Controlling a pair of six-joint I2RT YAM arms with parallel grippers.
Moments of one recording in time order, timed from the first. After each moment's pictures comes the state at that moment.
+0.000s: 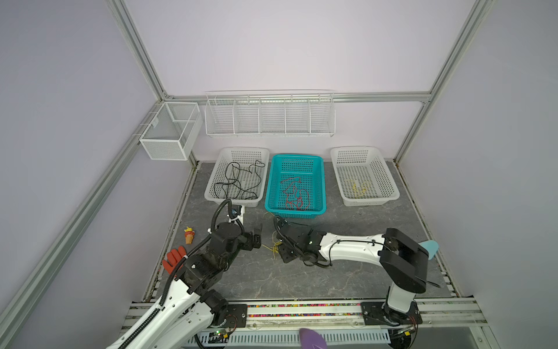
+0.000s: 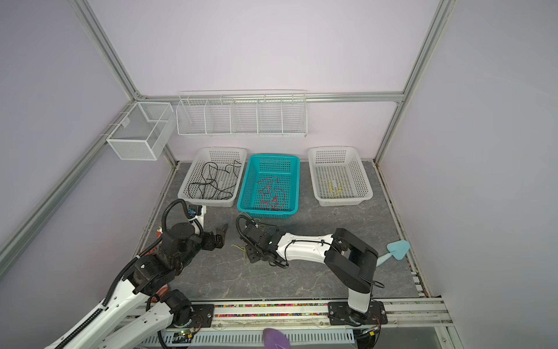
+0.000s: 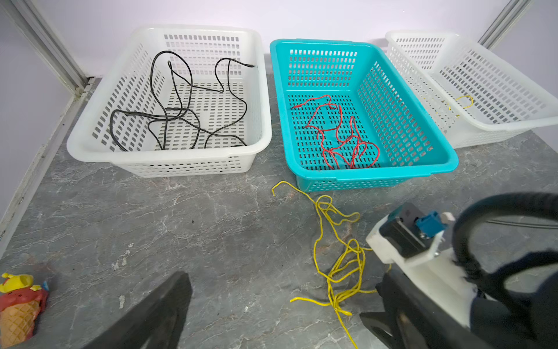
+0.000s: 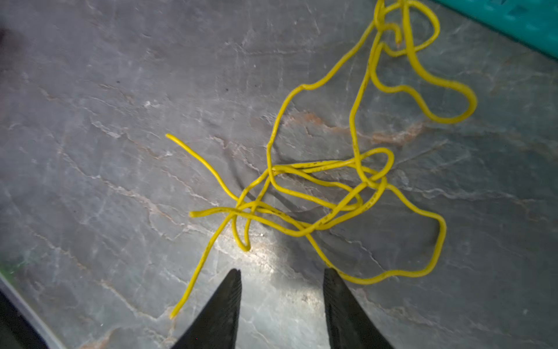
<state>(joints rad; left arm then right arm) -0.69 0.65 0.68 -0.54 -0.32 -0.30 1.12 1.83 1.12 -0.33 0.12 0.59</state>
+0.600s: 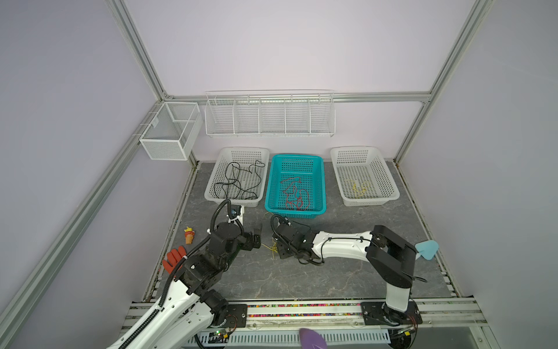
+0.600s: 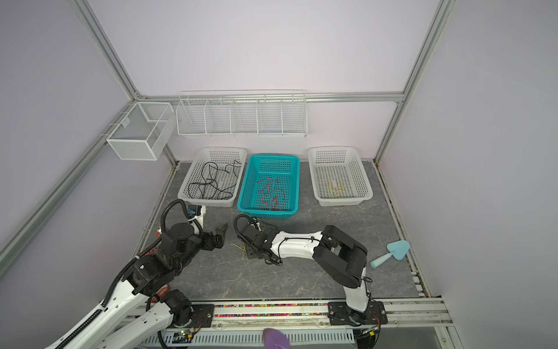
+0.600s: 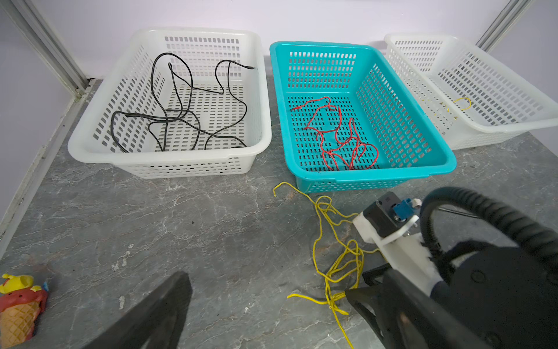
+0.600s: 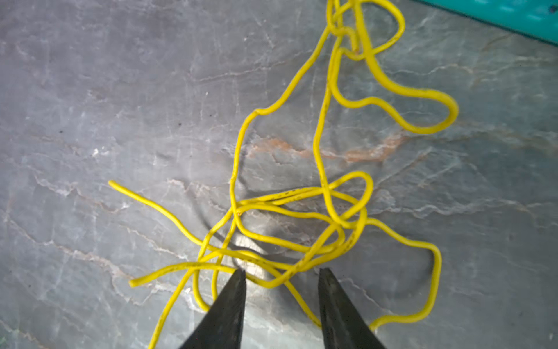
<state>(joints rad) -0.69 0.65 0.68 -0.54 -0.32 -0.30 1.10 1.91 1.18 -0.32 0.20 0.71</state>
